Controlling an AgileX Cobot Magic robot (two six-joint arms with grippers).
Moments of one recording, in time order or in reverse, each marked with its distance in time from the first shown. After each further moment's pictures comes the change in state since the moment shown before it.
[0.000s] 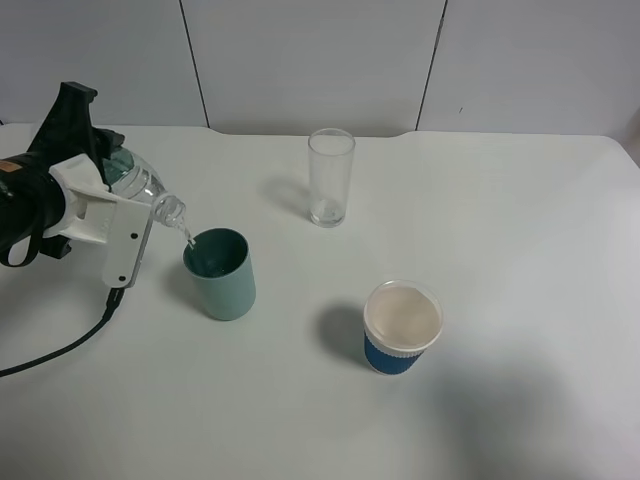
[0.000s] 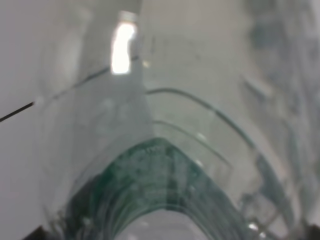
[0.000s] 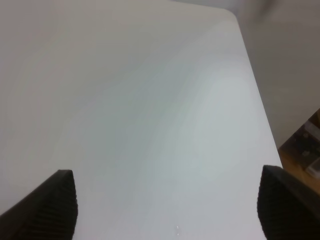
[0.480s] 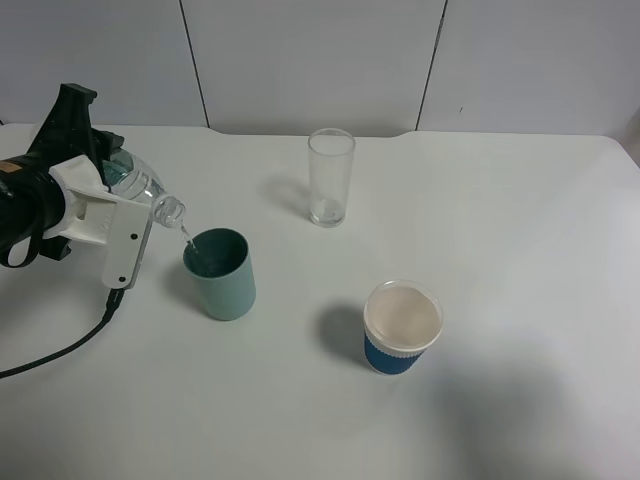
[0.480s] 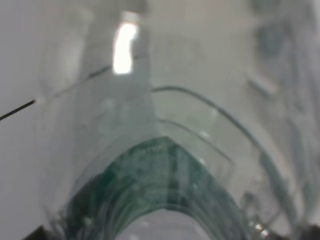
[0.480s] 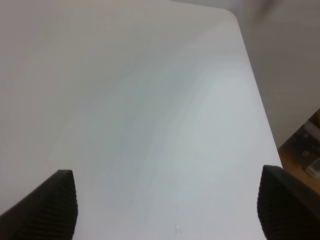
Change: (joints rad) left arm 0.000 0.000 -0.001 -0.014 0.006 0.006; right arm 0.000 0.000 0.000 0.000 0.000 0.000
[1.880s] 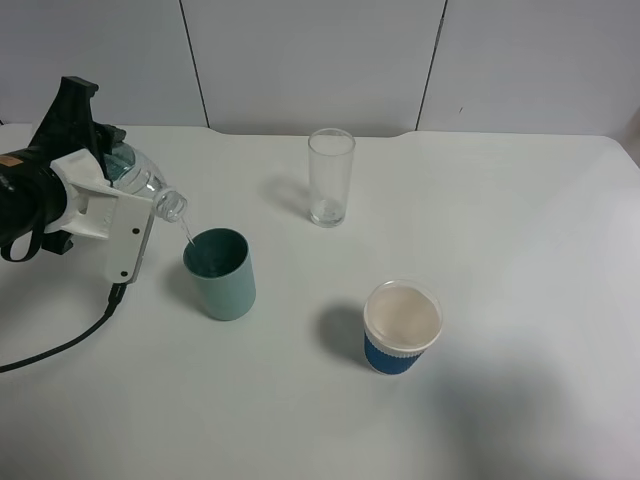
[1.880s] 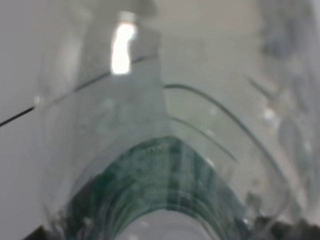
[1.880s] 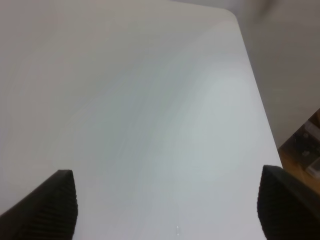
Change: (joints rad) left arm 0.000 0.000 -0.020 0.000 0.000 0.000; right arm 0.000 0.000 0.000 0.000 0.000 0.000
